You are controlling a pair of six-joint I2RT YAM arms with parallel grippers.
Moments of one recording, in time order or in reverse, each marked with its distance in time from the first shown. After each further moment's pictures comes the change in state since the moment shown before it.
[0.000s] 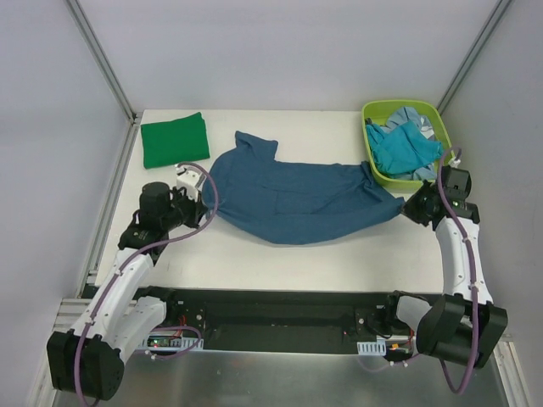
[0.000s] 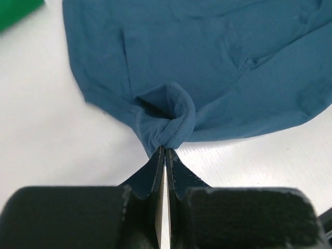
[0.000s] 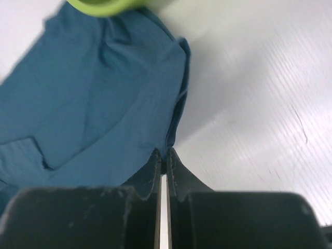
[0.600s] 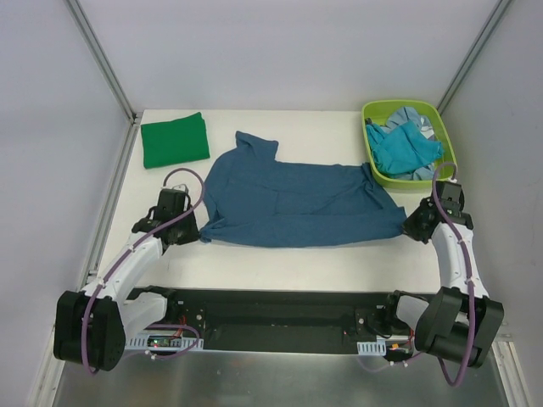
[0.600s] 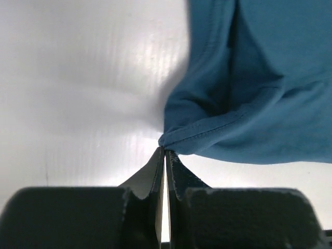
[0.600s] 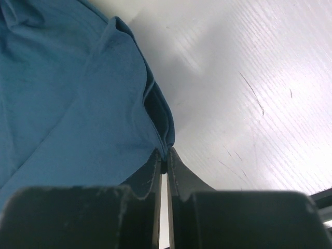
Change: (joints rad) left arm -0.027 0.197 -0.064 -0.180 -0.276 -0.546; right arm -0.034 0.000 -0.168 -0.019 0.118 -0.007
